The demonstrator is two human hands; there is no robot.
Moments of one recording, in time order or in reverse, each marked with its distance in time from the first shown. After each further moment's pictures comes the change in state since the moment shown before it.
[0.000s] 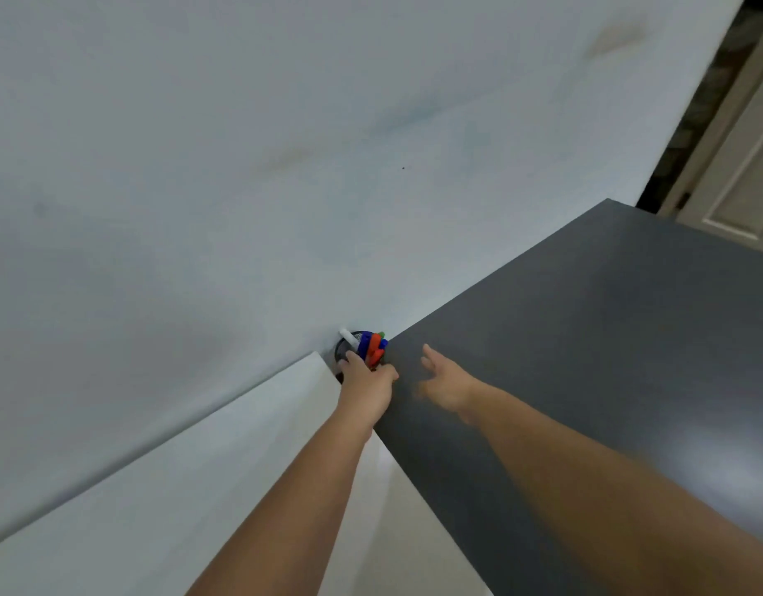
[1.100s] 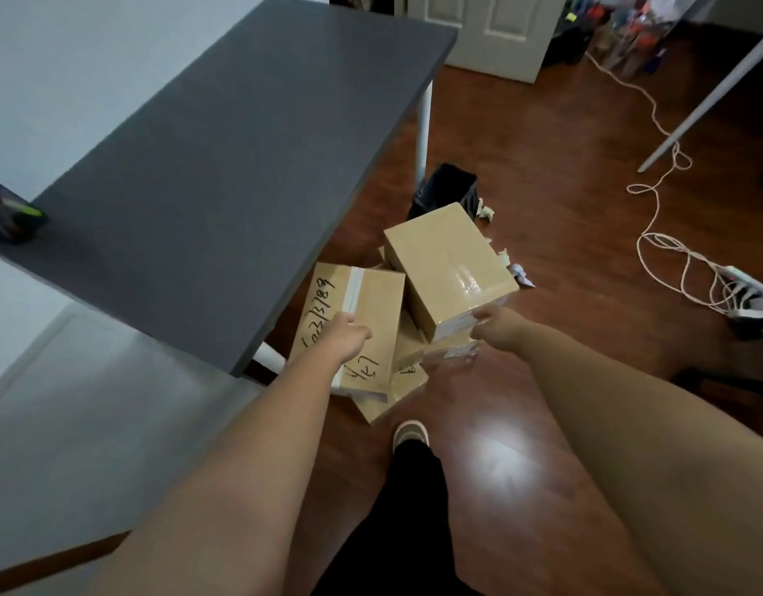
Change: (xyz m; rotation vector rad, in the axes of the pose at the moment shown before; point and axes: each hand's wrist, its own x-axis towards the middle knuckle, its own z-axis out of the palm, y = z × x) left_hand -0.369 -0.201 0.388 0.624 -0.540 0.102; right_hand -0.494 0.500 -0.208 0.007 0.454 0.571
